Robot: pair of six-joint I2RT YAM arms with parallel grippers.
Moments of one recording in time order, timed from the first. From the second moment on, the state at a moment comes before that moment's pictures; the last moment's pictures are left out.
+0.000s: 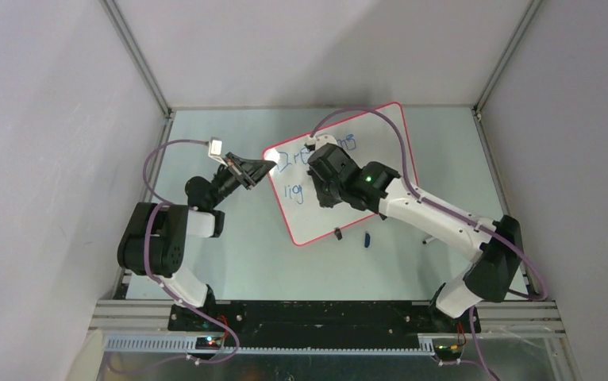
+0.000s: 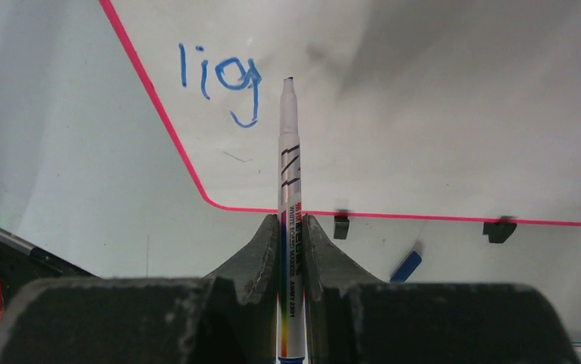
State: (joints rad) left arm -0.10 1.63 0.49 1.48 0.75 -0.95; right arm 0.94 1.58 1.51 -0.76 0.29 0.39
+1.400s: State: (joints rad) left arm -0.10 1.63 0.49 1.48 0.75 -0.95; right arm 0.93 1.64 1.58 -0.80 0.20 0.41
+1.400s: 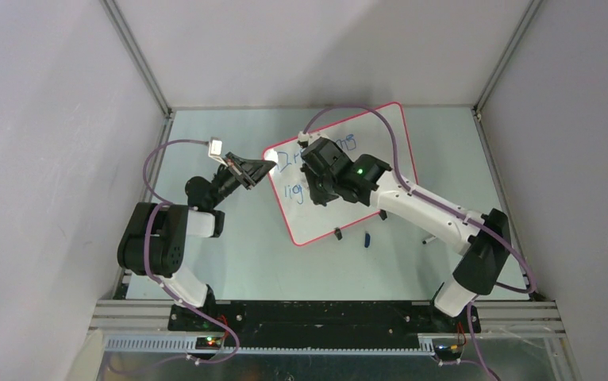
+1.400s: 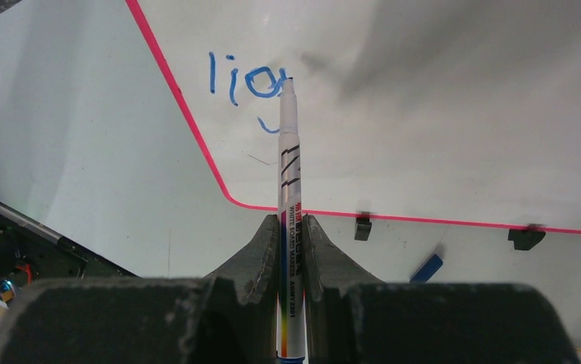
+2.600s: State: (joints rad) left arm -0.10 1.63 0.49 1.48 0.76 -0.95; right arm 0.89 1.70 1.64 -0.82 0.22 0.39
